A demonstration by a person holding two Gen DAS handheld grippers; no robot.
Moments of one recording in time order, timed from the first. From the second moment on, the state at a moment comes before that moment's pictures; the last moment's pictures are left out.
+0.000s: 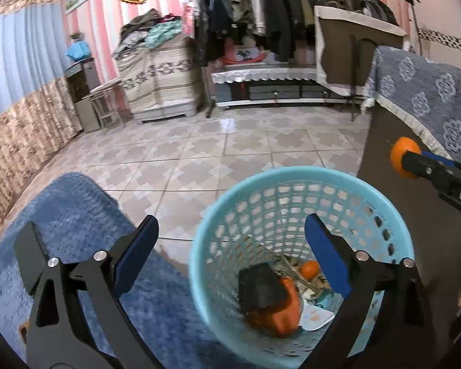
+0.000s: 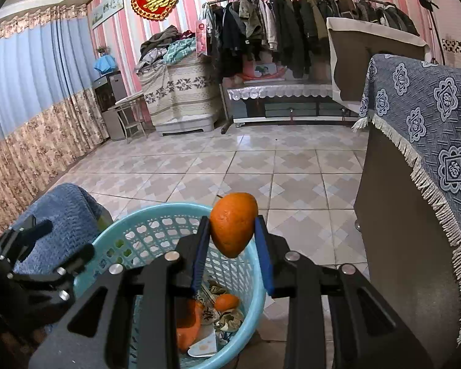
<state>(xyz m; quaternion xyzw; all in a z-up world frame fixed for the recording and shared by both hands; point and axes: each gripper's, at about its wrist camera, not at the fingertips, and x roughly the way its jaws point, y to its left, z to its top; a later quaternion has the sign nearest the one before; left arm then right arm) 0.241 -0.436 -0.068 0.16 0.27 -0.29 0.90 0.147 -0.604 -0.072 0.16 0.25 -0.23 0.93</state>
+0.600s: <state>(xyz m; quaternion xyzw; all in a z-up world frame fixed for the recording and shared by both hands) 0.234 -0.346 -0.029 0.11 0.24 -0.19 0.95 0.190 -0.561 -0.084 0.11 0.27 -0.20 0.94</state>
